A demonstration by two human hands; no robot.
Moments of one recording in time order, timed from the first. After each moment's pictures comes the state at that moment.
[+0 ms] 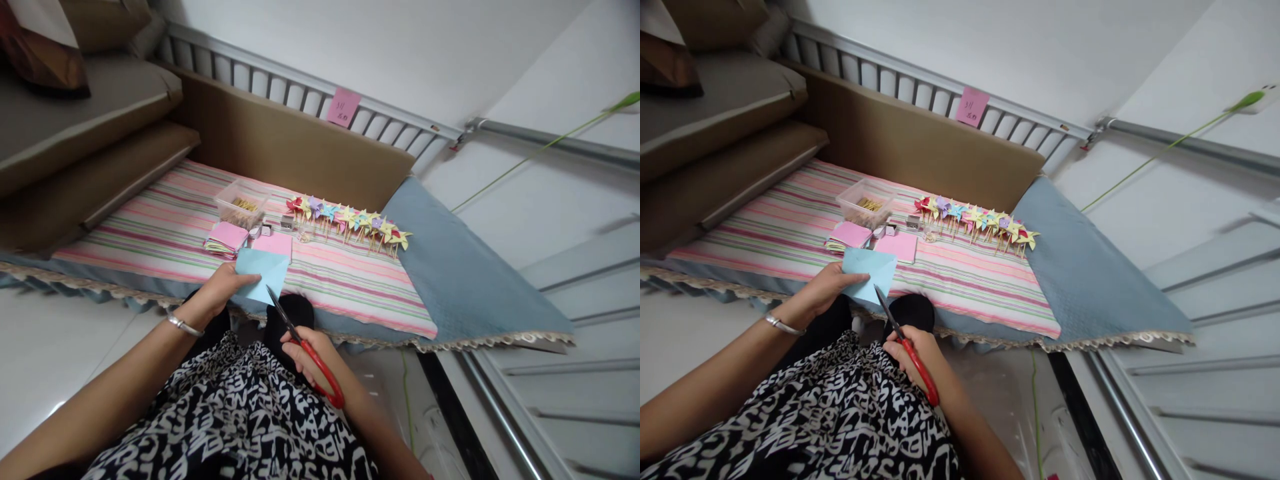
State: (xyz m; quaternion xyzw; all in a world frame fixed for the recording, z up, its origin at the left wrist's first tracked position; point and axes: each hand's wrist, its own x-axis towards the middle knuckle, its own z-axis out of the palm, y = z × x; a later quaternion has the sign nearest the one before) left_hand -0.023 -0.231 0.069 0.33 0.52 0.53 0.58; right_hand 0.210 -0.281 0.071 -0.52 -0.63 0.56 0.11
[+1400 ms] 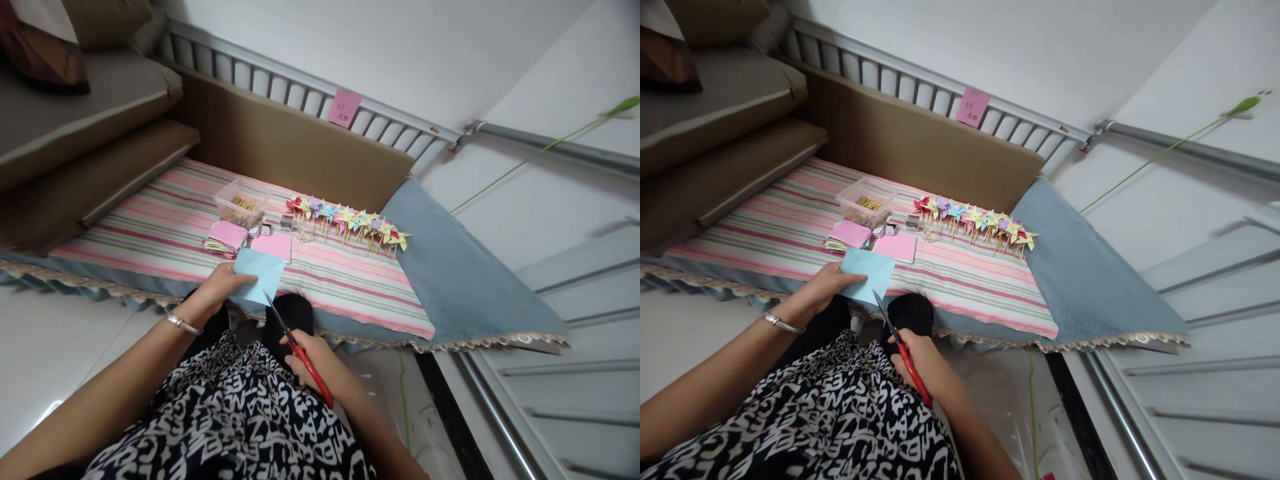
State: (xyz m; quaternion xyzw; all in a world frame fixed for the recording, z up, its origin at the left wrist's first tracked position) left_hand -0.028 -0.230 0.064 0.33 0.55 0.52 0.57; right_hand 0.220 -0.280 0.060 -0.46 -0.74 0.49 0.08
